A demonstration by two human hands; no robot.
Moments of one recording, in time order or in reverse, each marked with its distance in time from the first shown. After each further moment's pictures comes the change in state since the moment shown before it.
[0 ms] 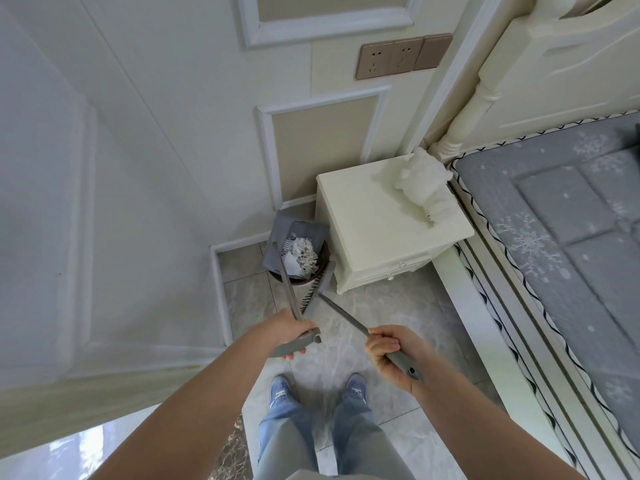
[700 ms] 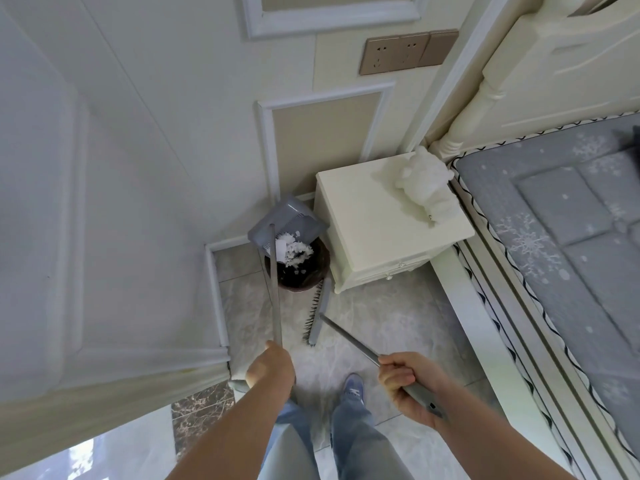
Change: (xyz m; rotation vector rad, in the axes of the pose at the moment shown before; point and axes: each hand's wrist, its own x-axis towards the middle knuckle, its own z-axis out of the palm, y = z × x) left_hand 0.044 -0.064 0.055 0.079 0.490 -0.193; right_hand -0.006 0.009 -0.028 -0.096 -0.024 0.045
